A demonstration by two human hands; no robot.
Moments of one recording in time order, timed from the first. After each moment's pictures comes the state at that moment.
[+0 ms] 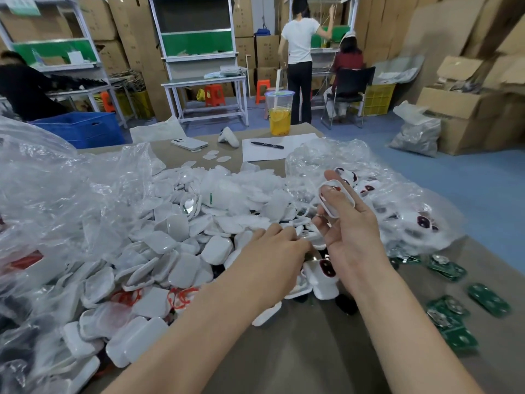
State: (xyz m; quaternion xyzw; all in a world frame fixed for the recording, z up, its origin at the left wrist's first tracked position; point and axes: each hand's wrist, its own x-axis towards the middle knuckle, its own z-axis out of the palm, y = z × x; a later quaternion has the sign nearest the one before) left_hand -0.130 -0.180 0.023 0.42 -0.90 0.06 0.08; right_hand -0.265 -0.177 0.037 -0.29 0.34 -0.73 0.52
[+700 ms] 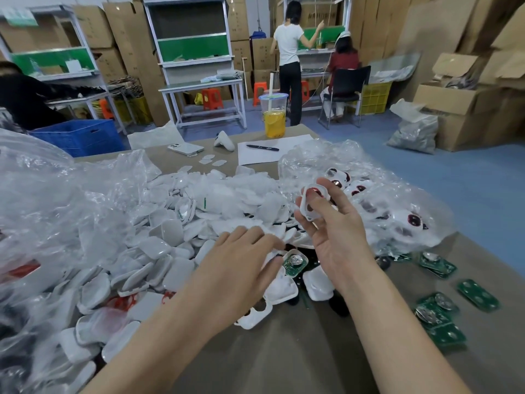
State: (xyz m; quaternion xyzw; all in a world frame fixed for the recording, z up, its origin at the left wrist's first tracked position) left_hand -0.094 -0.153 0.042 0.45 -0.88 0.02 0.16; right_hand -0.267 -0.180 0.035 -0.25 0.31 -0.74 0.55
